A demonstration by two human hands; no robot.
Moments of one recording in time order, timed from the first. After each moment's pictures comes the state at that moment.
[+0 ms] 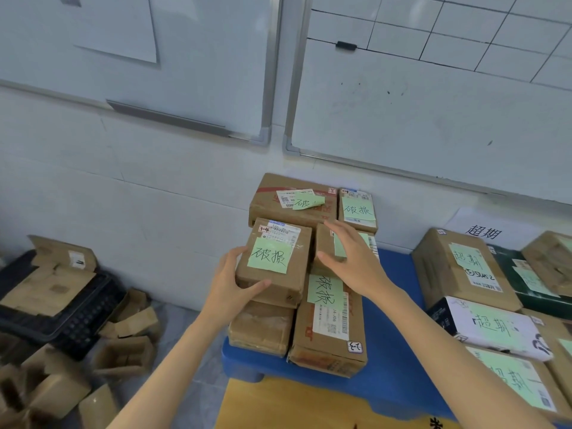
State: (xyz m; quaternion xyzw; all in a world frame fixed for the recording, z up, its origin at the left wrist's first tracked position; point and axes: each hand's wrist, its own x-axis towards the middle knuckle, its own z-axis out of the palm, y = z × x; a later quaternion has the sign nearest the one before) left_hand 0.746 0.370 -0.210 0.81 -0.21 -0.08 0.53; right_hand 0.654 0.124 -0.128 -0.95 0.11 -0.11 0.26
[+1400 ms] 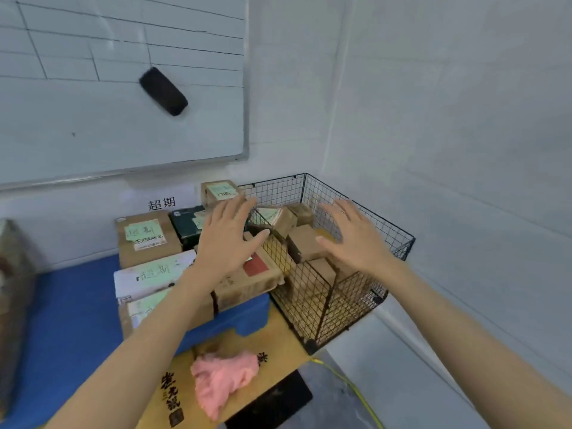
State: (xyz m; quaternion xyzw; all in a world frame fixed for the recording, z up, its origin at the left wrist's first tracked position) left_hand 0.295 -0.059 -0.048 0.73 -0.62 0.07 0.26; right_hand 0.052 -0.149 -0.020 -0.88 0.45 -0.16 0.02
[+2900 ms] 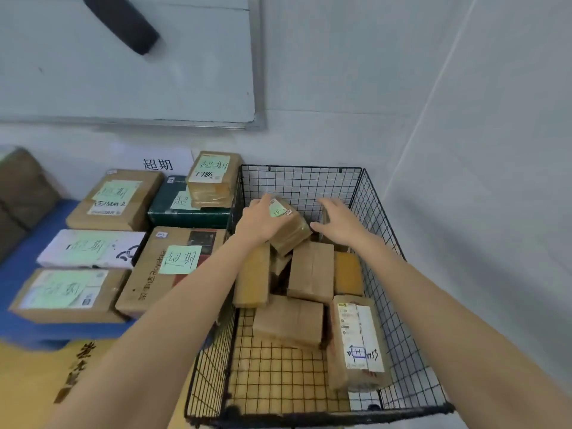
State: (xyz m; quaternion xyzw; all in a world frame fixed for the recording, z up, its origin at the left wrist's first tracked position) left_hand 0.251 -0.398 -0.122 0.89 -0.30 -0.17 0.31; right_hand 0.140 -0.563 -0.131 -0.94 0.25 -0.02 0.22
